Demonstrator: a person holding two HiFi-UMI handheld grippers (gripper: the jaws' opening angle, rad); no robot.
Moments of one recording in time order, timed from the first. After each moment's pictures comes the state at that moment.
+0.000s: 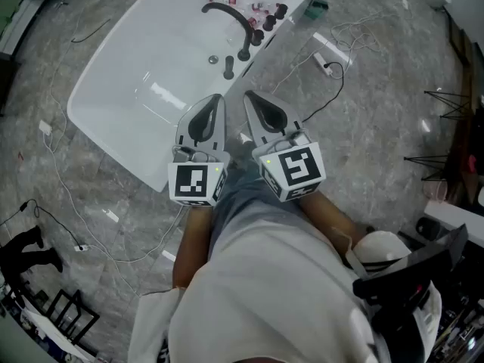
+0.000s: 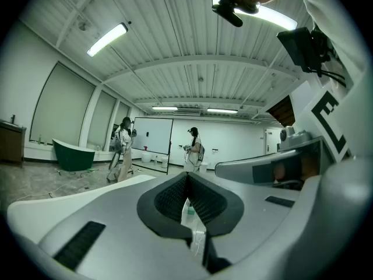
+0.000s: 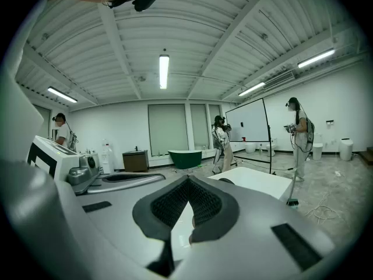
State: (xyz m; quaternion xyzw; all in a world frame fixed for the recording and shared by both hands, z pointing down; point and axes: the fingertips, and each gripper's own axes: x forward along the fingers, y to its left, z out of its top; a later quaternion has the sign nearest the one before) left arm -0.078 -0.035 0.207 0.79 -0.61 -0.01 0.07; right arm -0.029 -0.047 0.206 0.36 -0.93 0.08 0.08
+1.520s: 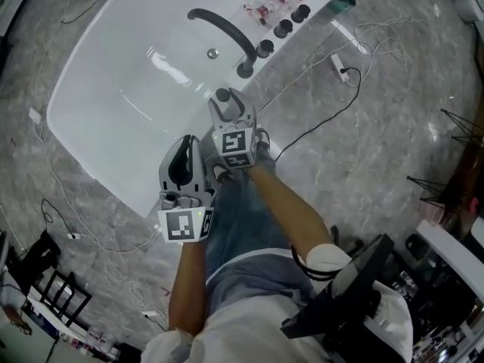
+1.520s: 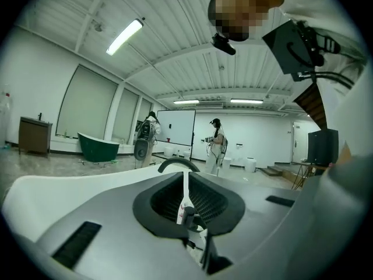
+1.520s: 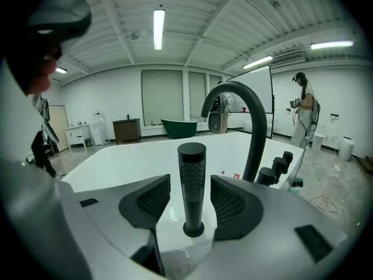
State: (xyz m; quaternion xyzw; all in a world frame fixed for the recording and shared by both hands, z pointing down) left arm -0.113 -0.021 0.606 0.71 -0.70 -0.05 0.03; right arm -0.100 -0.147 0.766 0.38 -0.91 0.02 0.18
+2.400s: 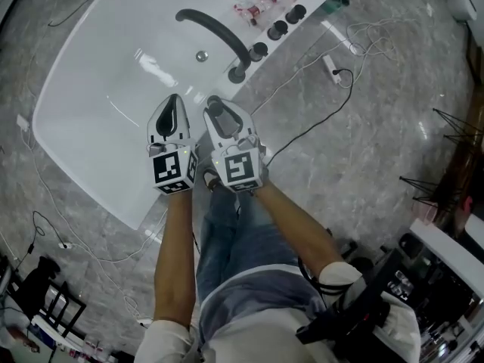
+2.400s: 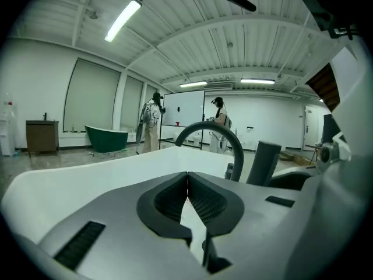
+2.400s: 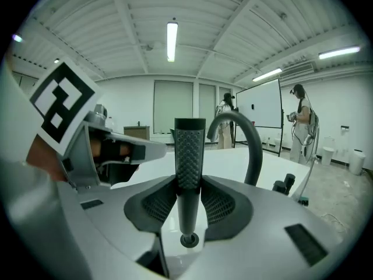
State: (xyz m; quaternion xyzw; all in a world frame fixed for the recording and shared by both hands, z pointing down) left arm -0.180 -0.111 0.742 0.69 -0.72 0.00 0.06; right arm -0.103 -0.111 0.772 0.34 -0.93 -0.04 0.13
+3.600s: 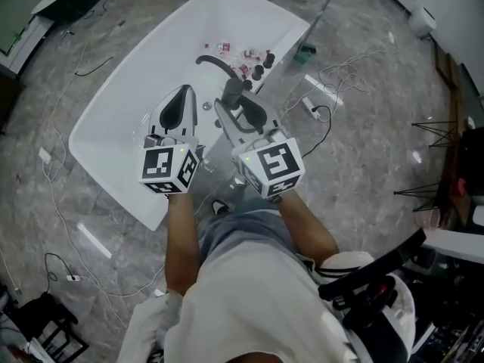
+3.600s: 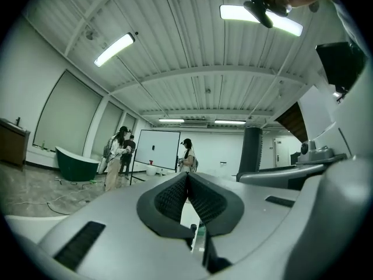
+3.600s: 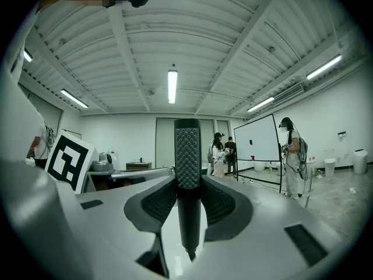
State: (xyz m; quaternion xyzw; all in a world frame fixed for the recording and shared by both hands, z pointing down) left arm -0.111 -0.156 0.117 0.77 -0.64 -0.06 0.03; right arm -0.041 -0.147 0.120 0.33 -0.94 0.03 0.02
